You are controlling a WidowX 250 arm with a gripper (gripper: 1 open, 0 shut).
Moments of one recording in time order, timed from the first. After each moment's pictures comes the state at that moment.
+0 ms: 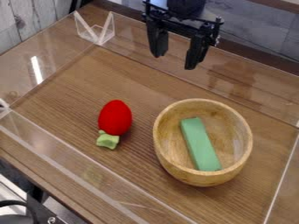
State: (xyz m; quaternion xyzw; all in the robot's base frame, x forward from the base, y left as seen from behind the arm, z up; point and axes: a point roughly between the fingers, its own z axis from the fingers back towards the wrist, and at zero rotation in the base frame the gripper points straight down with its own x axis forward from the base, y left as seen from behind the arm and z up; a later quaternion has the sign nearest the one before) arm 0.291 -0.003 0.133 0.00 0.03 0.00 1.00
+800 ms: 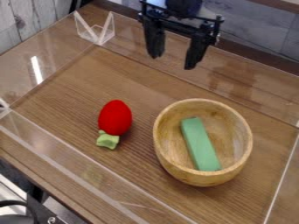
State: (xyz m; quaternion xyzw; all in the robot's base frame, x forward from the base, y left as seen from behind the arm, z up) arm 0.285 -0.007 0.137 0.00 0.05 0.05 1.00
